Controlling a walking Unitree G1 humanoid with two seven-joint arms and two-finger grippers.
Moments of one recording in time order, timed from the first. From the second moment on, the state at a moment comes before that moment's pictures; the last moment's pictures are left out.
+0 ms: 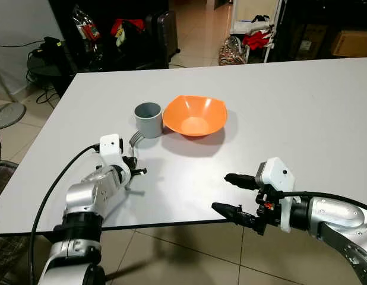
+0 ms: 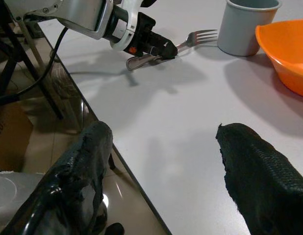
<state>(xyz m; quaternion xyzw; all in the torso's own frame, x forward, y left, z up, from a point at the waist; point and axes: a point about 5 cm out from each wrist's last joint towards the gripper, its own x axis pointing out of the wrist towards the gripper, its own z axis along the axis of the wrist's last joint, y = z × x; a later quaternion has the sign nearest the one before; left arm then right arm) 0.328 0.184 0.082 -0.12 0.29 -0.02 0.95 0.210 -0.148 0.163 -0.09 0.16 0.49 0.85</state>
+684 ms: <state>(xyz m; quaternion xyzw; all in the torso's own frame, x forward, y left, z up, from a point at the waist) 0.322 0.183 0.087 -0.14 0.30 -0.06 0.94 0.210 -0.150 0.162 -0.09 0.16 0.49 0.85</state>
